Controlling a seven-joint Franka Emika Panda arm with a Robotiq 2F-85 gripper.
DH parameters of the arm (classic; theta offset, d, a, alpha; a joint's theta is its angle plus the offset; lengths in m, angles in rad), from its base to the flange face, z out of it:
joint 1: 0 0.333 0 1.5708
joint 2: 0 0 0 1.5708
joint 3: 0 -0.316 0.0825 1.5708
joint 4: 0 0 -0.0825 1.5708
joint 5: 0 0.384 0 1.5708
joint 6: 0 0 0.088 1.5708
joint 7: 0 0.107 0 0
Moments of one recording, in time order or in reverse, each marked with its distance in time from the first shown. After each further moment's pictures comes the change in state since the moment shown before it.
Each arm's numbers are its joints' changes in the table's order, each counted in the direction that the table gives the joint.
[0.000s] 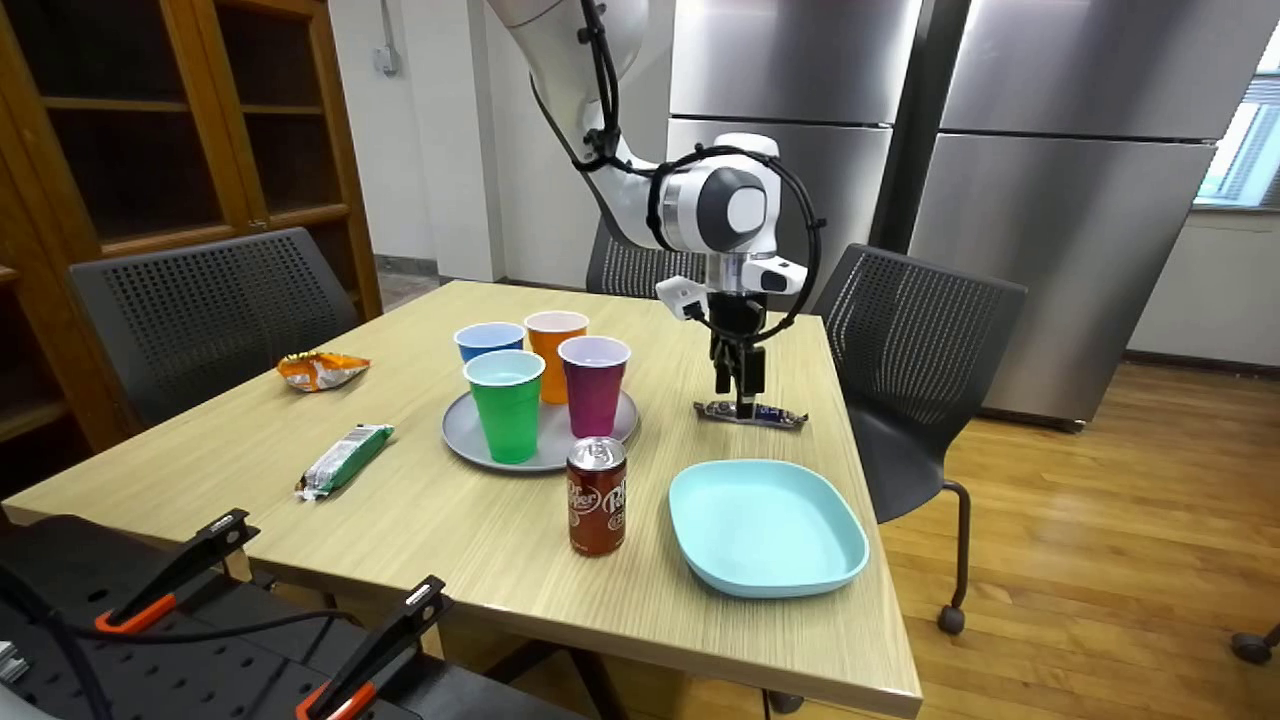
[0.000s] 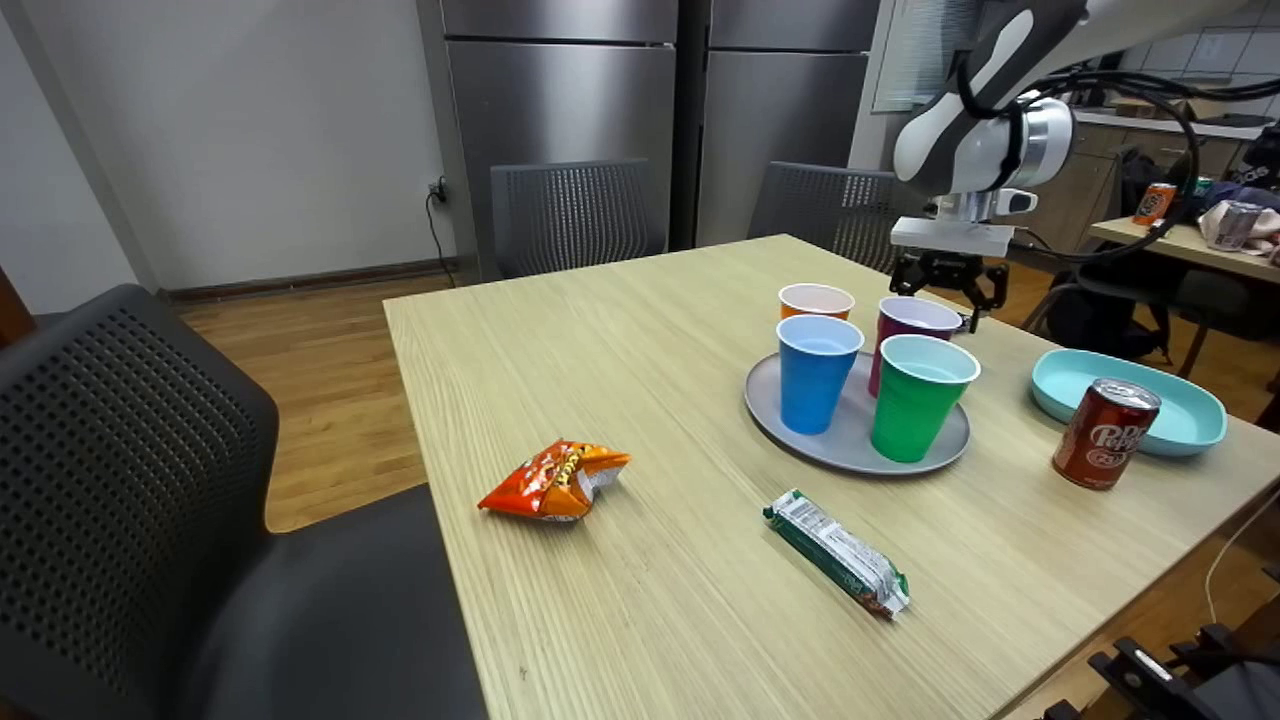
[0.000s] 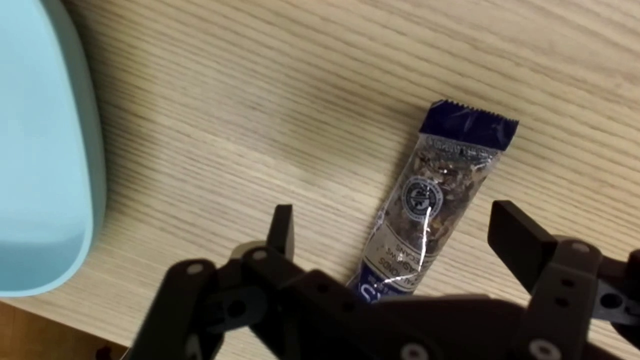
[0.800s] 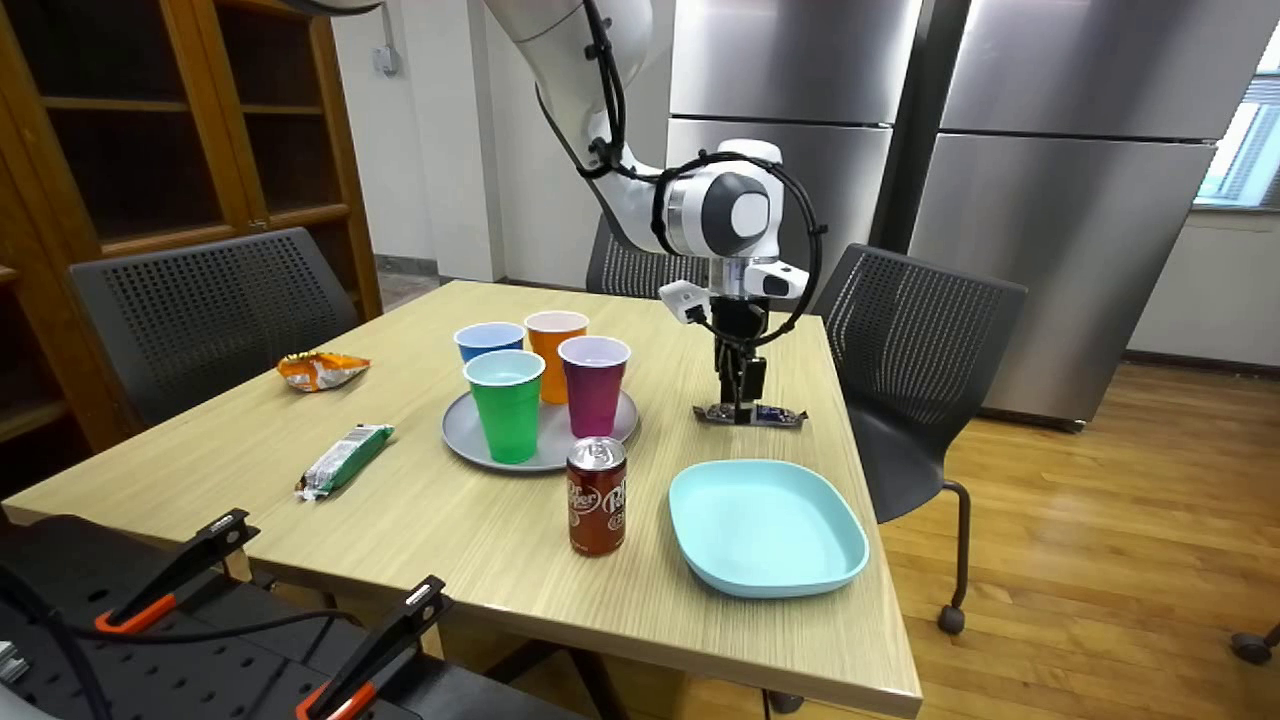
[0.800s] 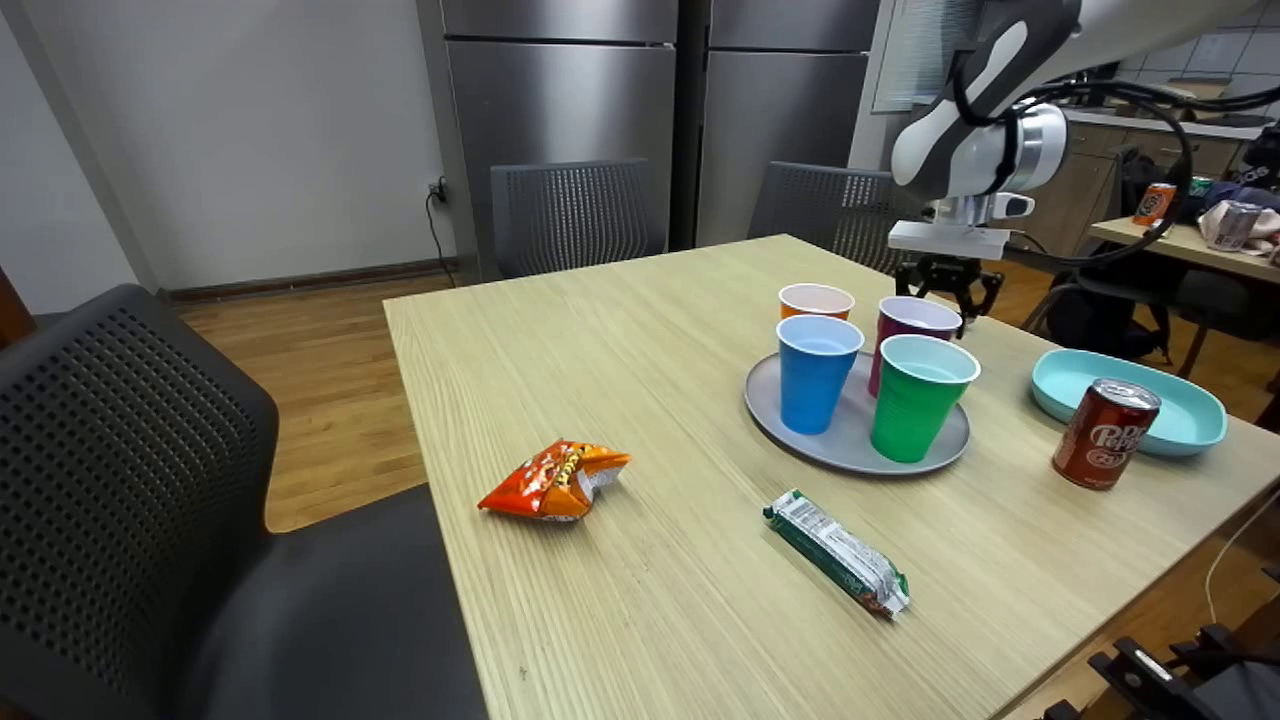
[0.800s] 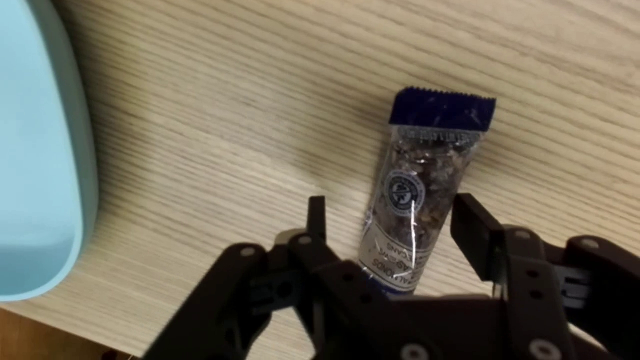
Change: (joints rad) arm -0.007 -0.033 0.000 -0.047 0.000 -0.025 0.014
